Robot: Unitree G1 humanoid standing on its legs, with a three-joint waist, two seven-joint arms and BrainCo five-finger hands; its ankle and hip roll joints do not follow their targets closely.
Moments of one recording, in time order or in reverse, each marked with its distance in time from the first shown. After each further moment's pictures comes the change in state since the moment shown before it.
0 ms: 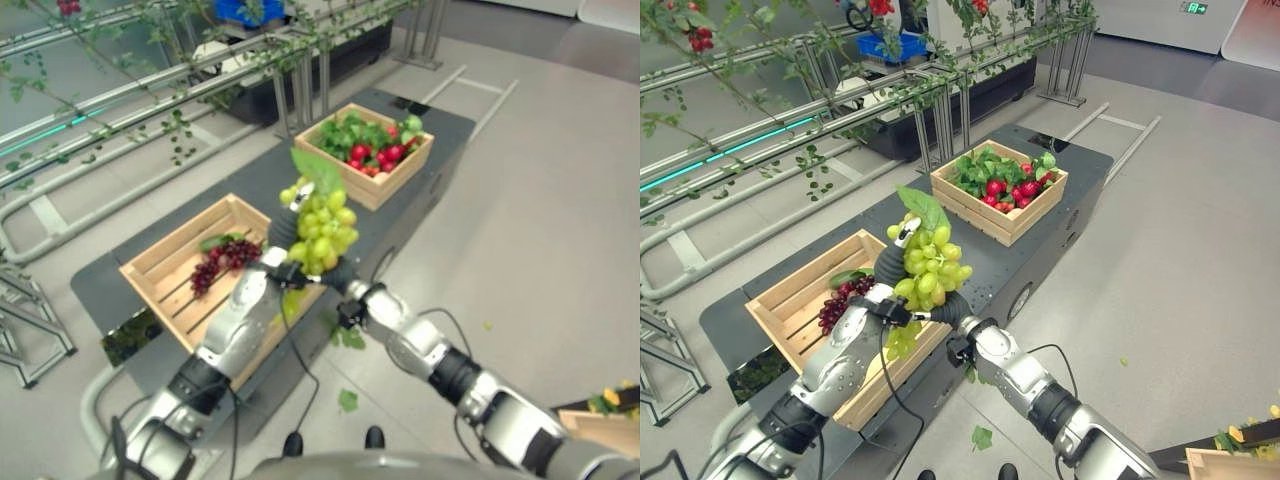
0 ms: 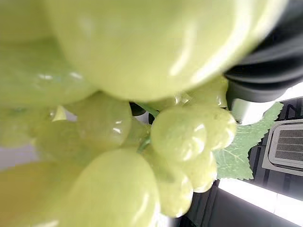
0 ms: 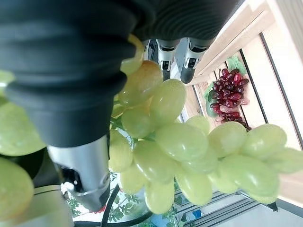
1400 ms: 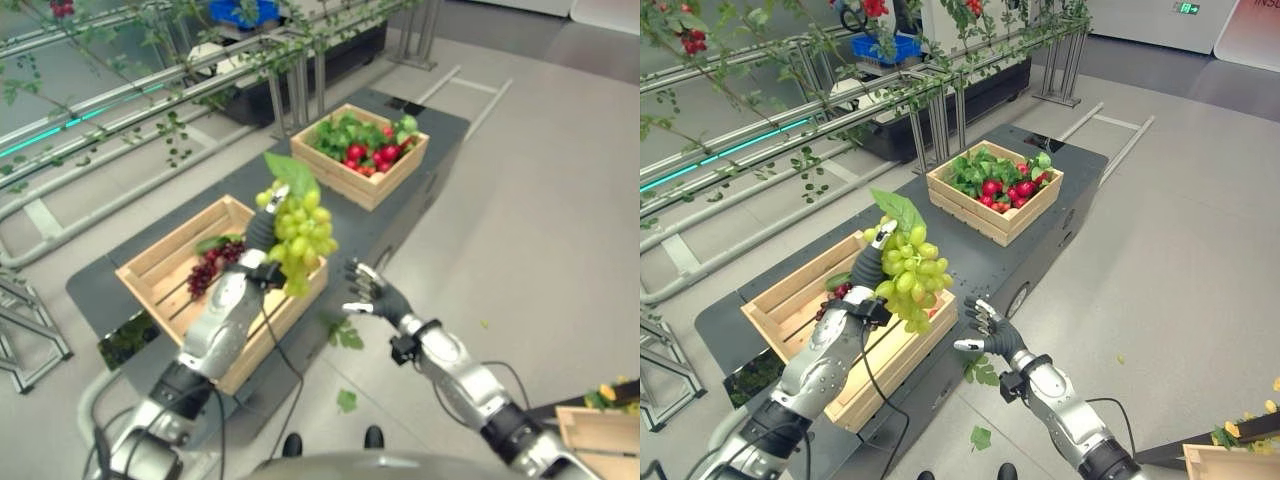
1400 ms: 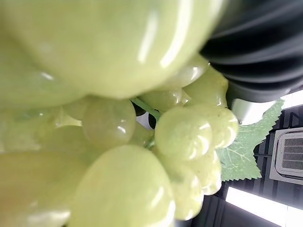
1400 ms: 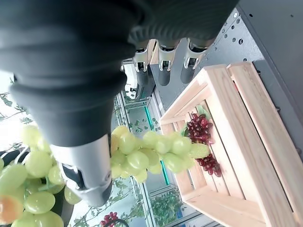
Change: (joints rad) left arm 0.066 0.050 0.096 -0.001 0.002 0.023 -0.008; right arm 0.346 -0.155 -0.201 -0.192 -0.154 0.000 0.086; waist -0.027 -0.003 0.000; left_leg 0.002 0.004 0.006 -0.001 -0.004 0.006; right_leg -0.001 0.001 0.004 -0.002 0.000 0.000
